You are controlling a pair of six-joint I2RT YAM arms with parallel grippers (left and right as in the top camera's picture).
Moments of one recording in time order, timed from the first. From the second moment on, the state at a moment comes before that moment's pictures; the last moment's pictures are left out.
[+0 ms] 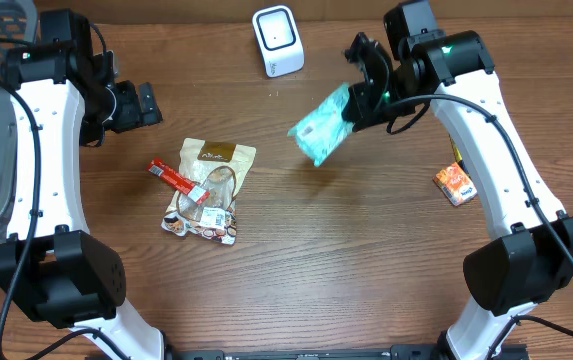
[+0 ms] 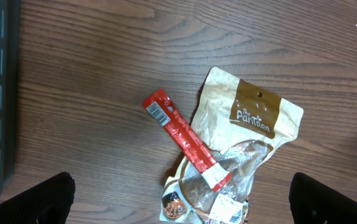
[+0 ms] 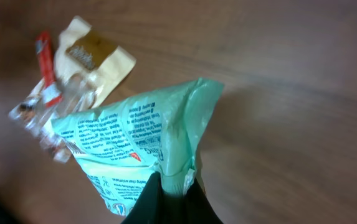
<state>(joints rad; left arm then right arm) 0.16 1.88 1.88 -1.33 0.09 -0.13 0.27 1.91 1.93 -1.23 -0.35 -0.07</state>
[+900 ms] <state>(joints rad) 0.16 1.88 1.88 -1.33 0.09 -0.13 0.29 2.04 2.29 -0.75 -0.09 -0.14</state>
